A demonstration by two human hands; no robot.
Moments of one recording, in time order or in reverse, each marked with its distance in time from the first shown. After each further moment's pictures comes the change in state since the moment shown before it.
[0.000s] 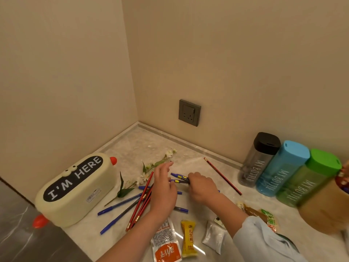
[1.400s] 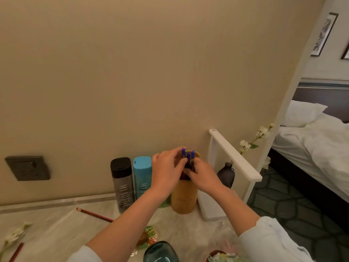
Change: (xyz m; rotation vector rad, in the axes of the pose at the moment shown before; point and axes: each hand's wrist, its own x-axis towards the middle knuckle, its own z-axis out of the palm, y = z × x) left_hand -0.018 0.274 0.234 -0.017 -0.457 0.634; right_hand -0.214 0.258 -0.131 0.384 0.607 0.631
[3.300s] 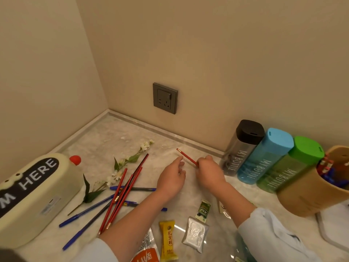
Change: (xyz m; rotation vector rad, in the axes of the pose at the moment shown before) left_hand -0.171 -0.228 -0.127 -0.074 0.011 -0.789; right_hand -0.017 -0.161 0.264 -0.315 -0.464 -0.314
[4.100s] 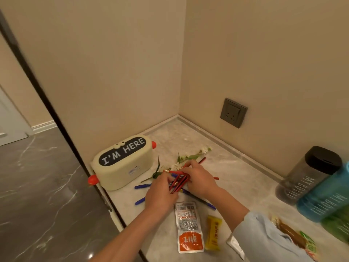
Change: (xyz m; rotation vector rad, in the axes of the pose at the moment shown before) left_hand -0.136 -0.068 -0.102 0.252 0.516 -0.306; right_hand -0.047 -0.157 0.029 0.120 -0.143 -0.743
